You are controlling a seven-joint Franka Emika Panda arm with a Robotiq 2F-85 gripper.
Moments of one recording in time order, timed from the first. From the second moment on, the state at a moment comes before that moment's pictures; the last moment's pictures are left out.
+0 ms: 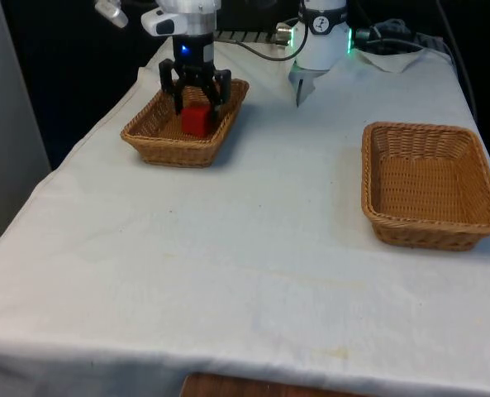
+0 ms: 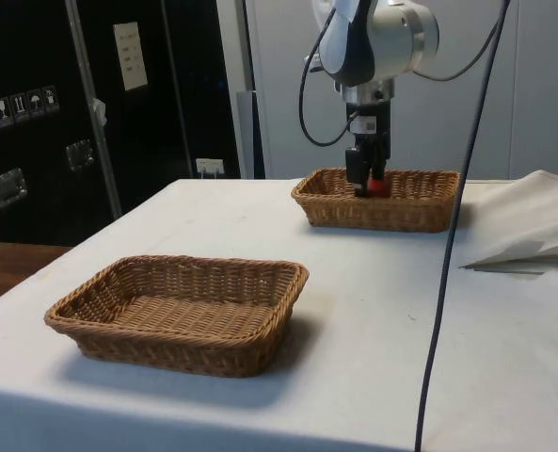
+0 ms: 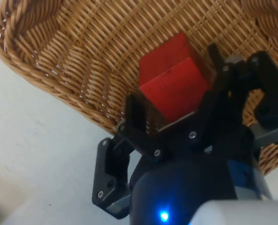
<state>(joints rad) 0.32 0.29 -0.75 -2.52 0.42 2.75 -0.59</state>
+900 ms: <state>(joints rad) 0.32 0.19 -0.79 -2.49 0.34 2.69 -0.63</state>
